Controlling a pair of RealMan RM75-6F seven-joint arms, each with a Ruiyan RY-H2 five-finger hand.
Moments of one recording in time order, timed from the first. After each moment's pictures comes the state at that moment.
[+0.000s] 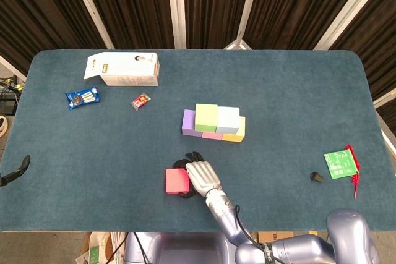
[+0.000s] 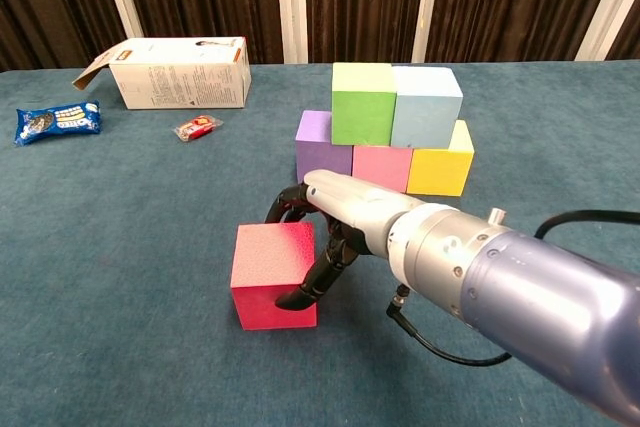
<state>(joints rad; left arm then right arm) -0.09 -1.19 -0.17 -1.65 1.40 1.64 -0.07 0.81 -1.87 0.24 -1.76 -0.70 1.13 -0.55</state>
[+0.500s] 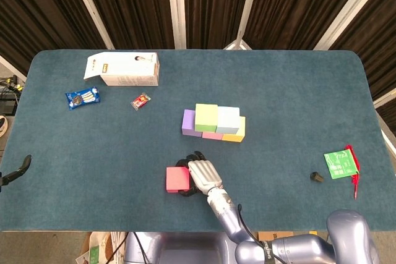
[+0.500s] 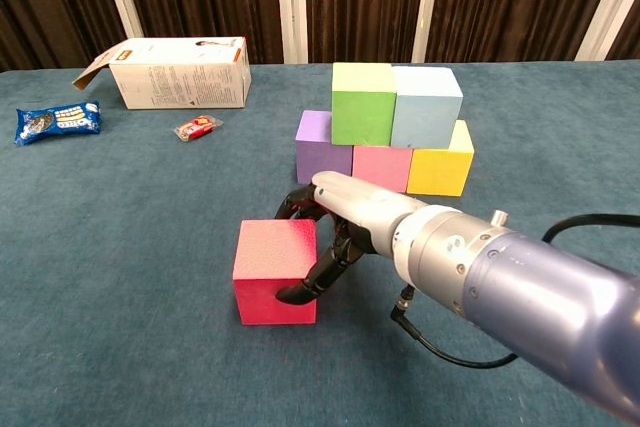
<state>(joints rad) -0.09 -1.20 -0.18 -1.64 1.40 1.63 -0.06 0.80 -1.87 0.24 -1.72 -0.71 1.11 -0.50</state>
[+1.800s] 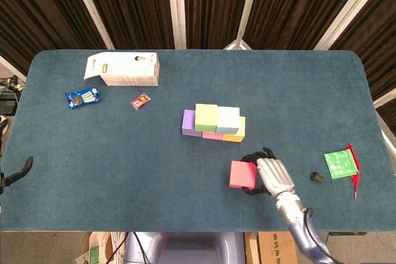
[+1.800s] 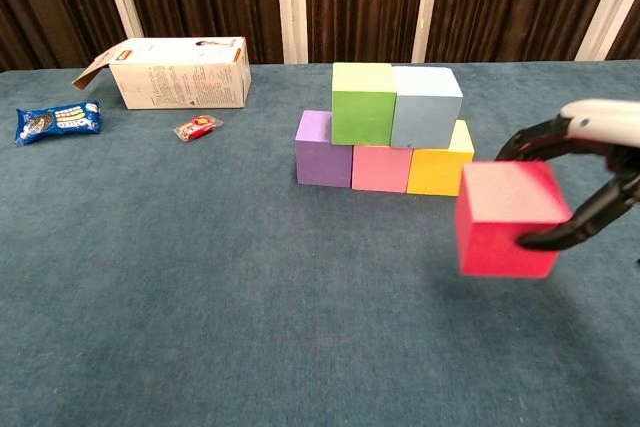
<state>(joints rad) -0.08 -1.20 -0.18 -1.65 1.40 1.62 -0.03 0.56 -1.25 0.09 -2.13 -0.86 1.20 -0.37</state>
